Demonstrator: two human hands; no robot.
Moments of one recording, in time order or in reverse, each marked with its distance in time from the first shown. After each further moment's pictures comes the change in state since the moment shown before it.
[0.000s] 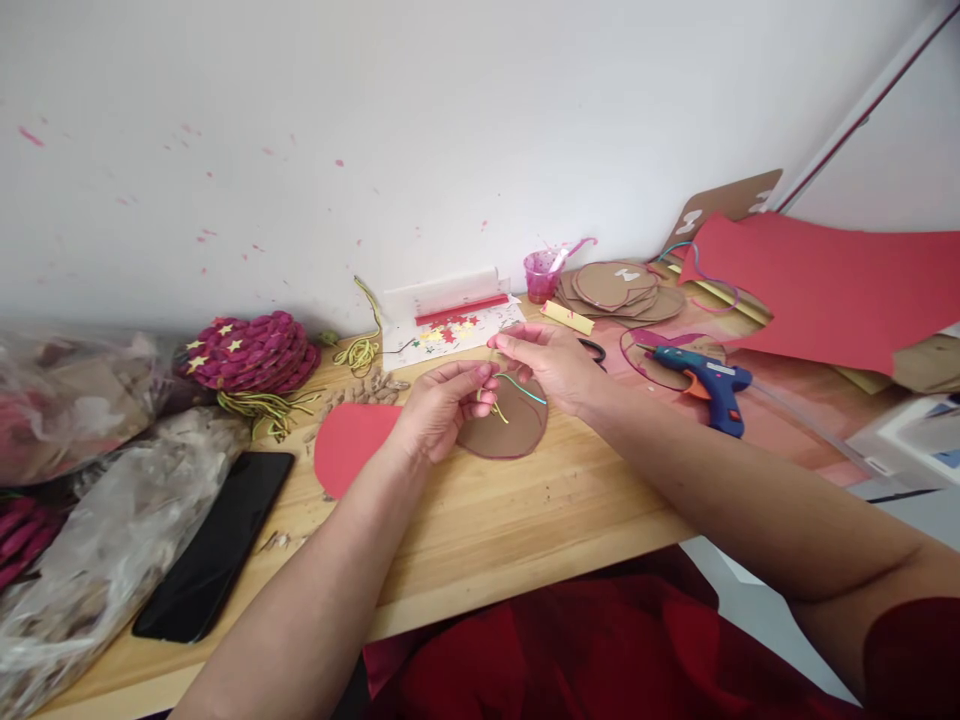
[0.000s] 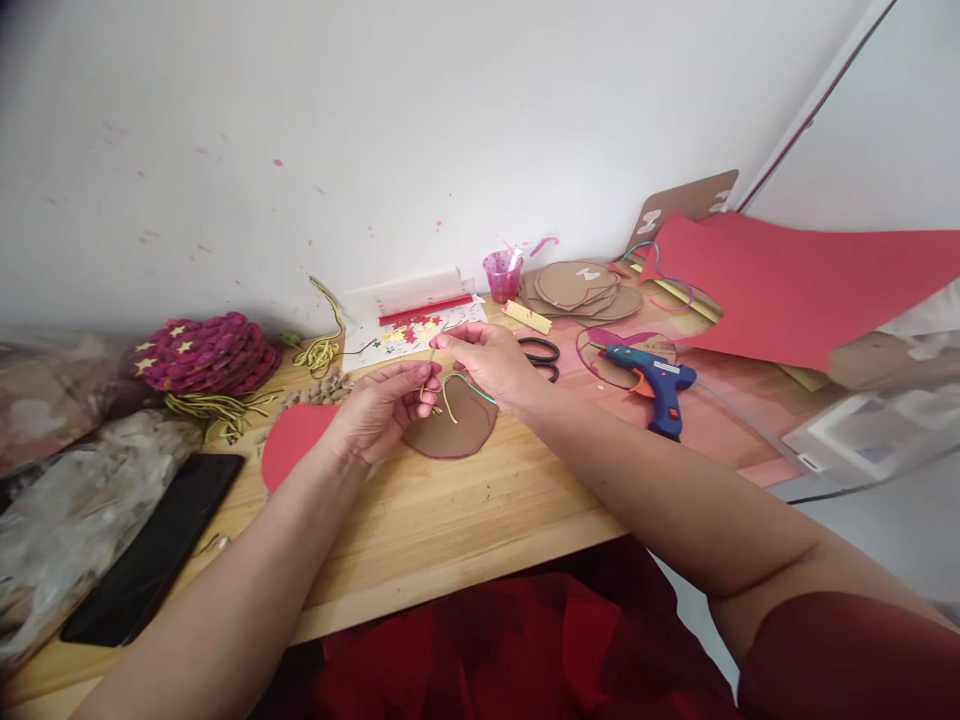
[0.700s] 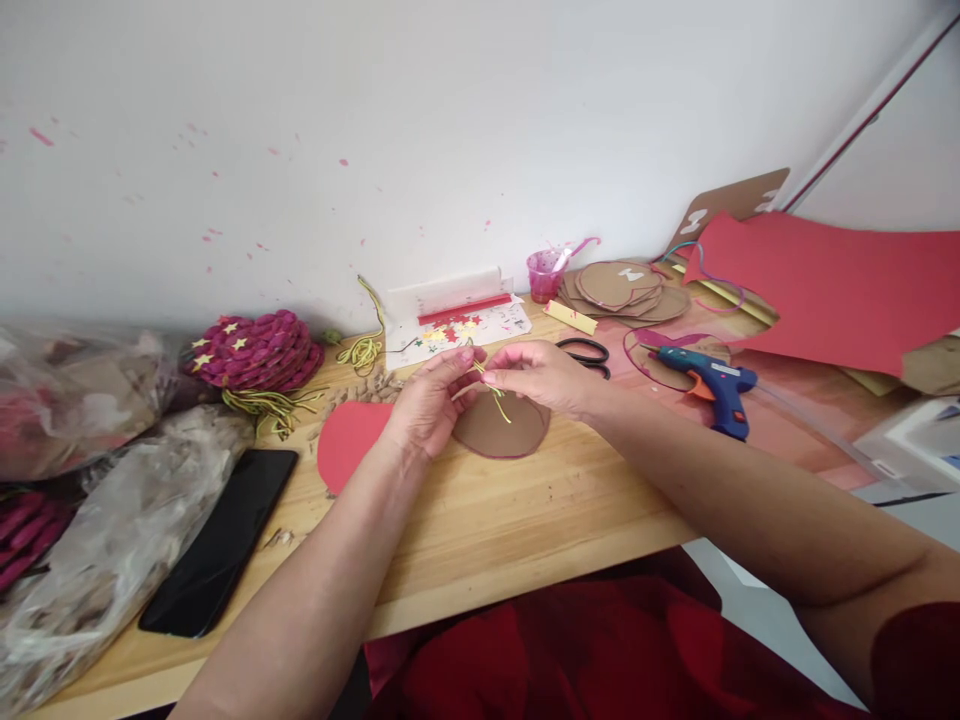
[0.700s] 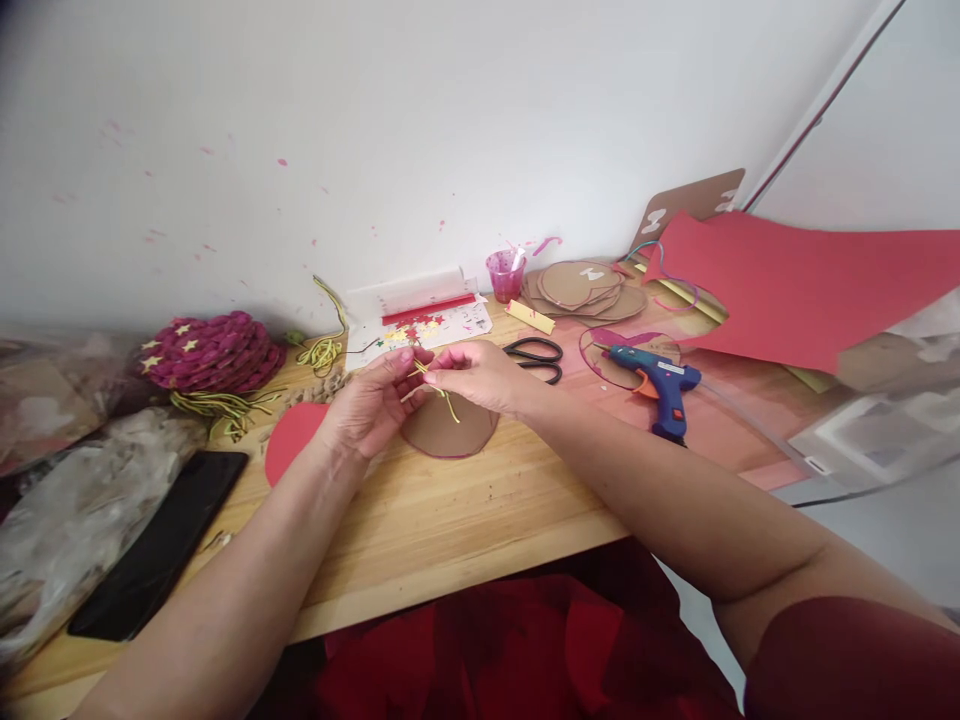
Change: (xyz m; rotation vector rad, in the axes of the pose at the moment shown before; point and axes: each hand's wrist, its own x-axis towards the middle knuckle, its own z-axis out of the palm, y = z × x) left_hand 0.001 0.006 -0.005 -0.068 0.117 0.048; right_hand -0.005 0.001 0.003 -0.298 -0.238 0.009
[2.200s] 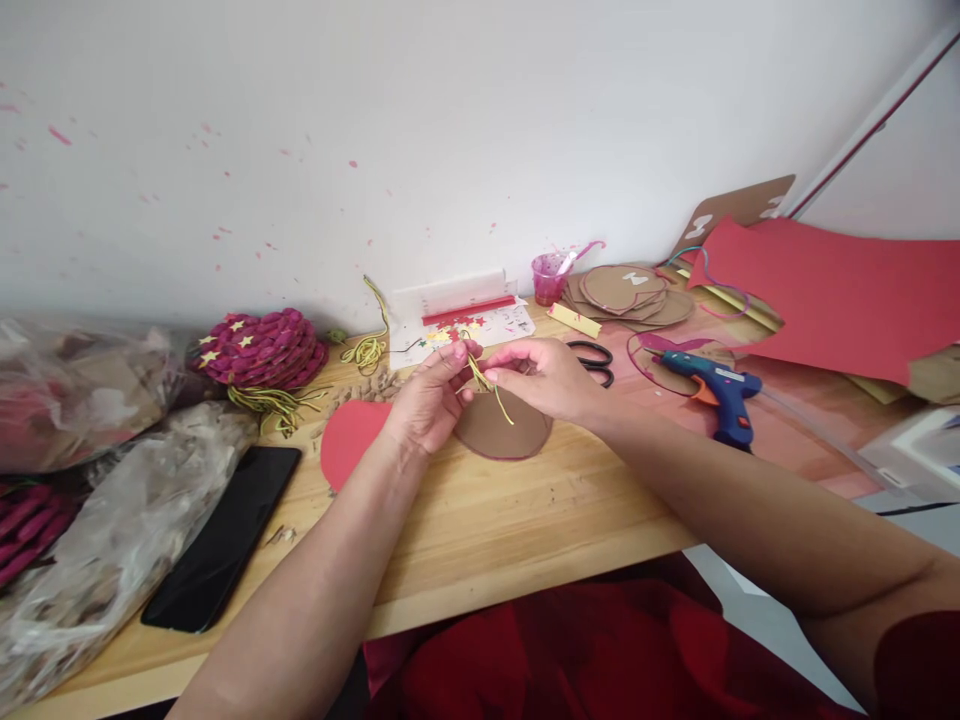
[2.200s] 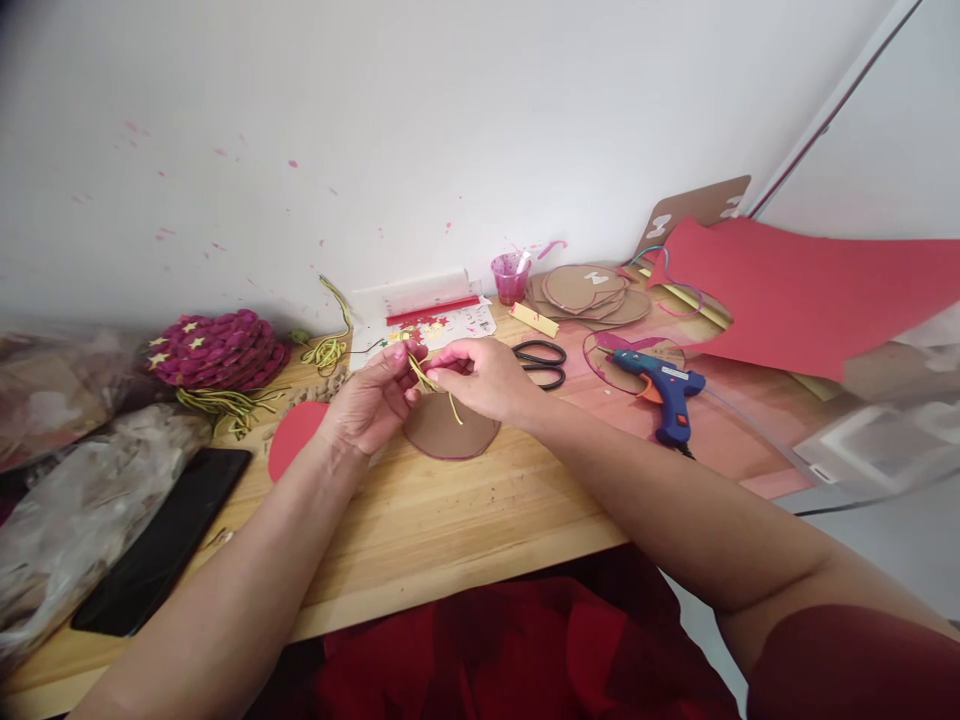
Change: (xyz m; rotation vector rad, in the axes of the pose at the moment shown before) left_hand 0.005 0.002 -0.003 -0.174 -0.025 0.034; right_hand 0.001 0.008 0.002 -0.239 0.131 -0.218
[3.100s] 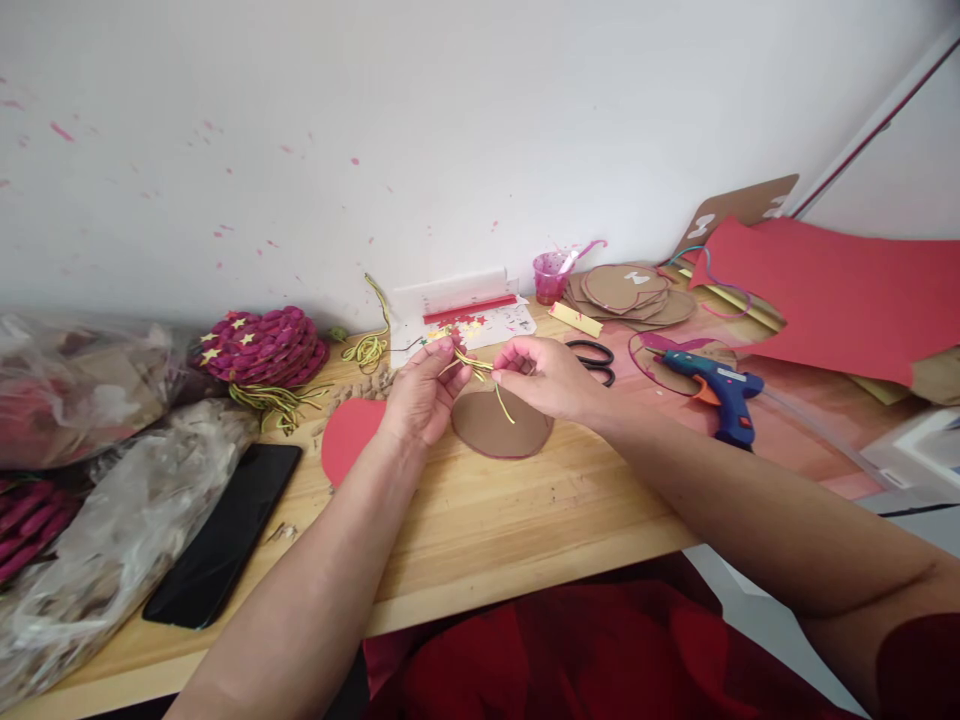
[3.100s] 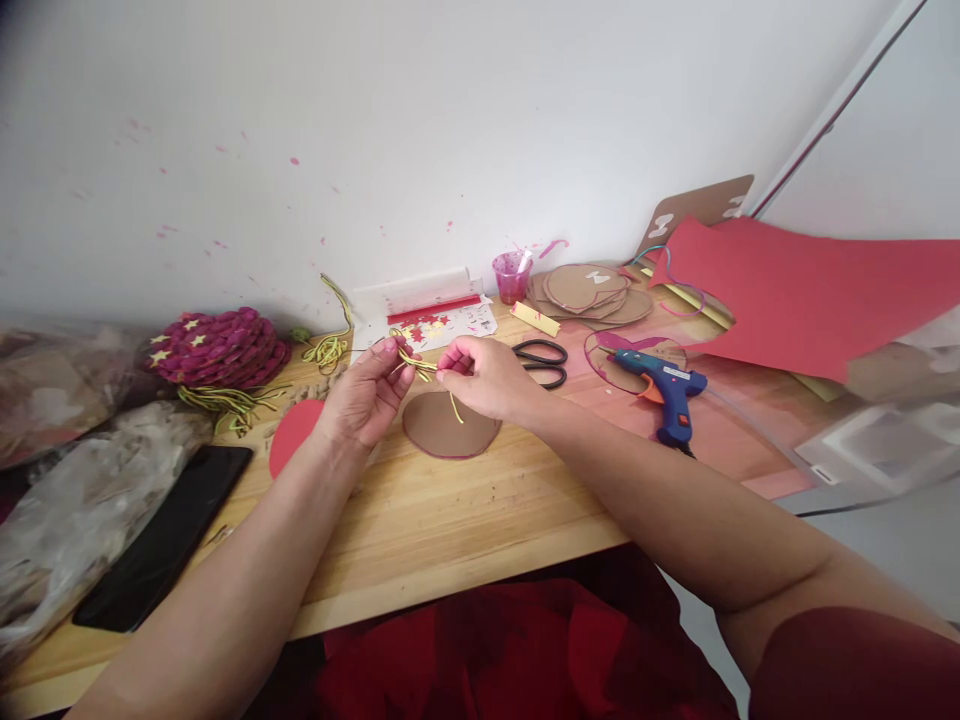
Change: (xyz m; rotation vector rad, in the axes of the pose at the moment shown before) left_hand 0.008 0.002 0.000 -0.050 0.179 0.107; right_hand -0.001 0.000 -0.003 -0.090 0.009 0.044
